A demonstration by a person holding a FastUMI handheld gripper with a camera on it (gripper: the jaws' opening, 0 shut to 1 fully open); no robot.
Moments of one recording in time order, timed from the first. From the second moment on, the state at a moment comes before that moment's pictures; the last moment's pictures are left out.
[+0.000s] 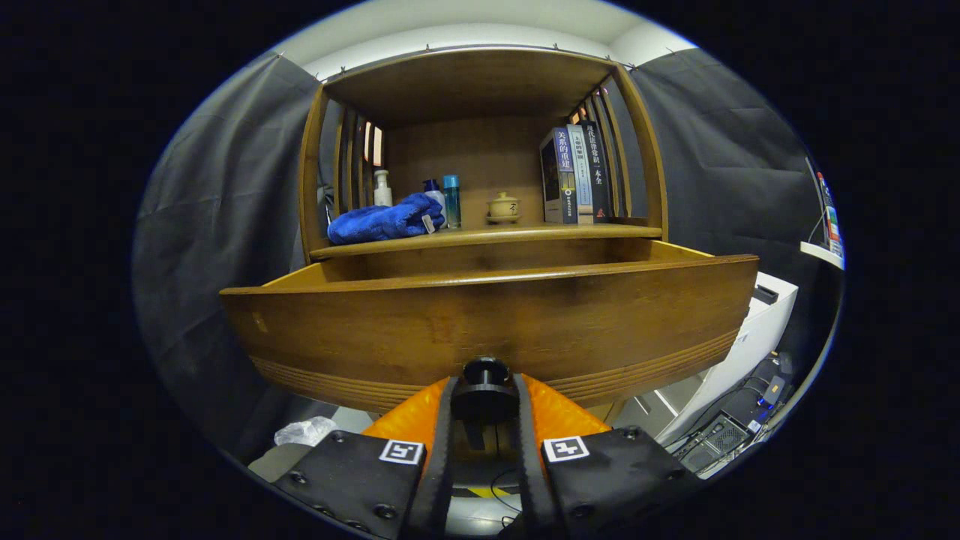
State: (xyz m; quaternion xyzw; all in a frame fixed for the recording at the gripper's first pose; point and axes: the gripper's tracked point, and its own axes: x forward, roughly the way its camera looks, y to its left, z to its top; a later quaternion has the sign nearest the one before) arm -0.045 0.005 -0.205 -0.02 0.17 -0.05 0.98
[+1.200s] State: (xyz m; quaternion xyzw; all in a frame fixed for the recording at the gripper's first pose) arm -0.004 0.014 -0.004 -0.09 0.03 -0.05 0.99
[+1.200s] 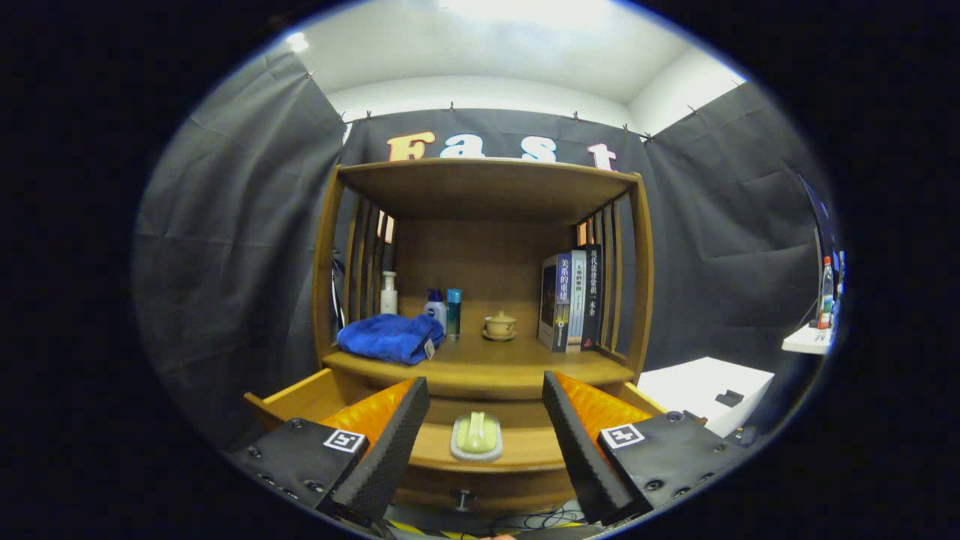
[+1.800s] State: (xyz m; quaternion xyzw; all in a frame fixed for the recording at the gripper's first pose) arm 0.106 0.033 -0.126 -0.08 0.38 0.02 0.92
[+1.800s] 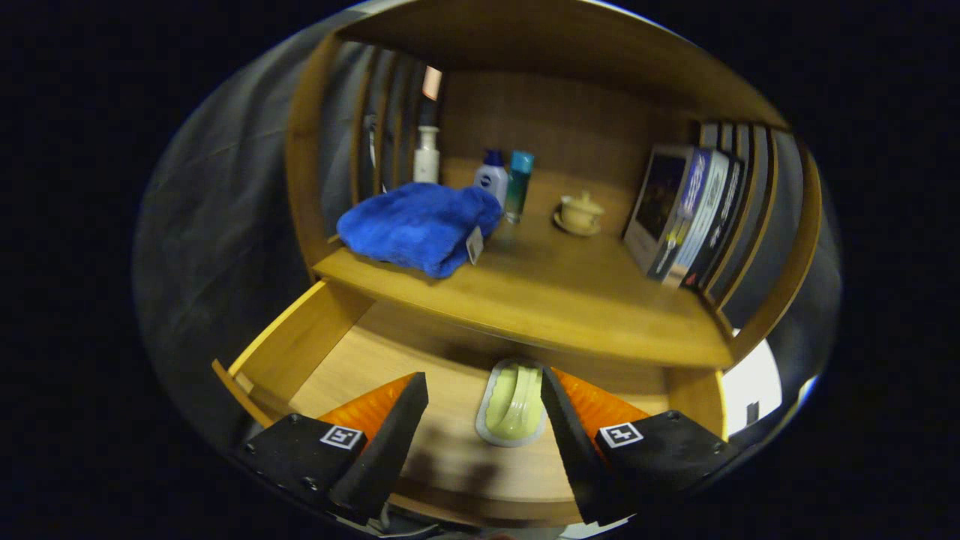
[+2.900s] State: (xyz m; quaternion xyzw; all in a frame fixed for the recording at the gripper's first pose) arm 0.125 -0.024 -0.207 -0.01 0.56 -0.07 0.83
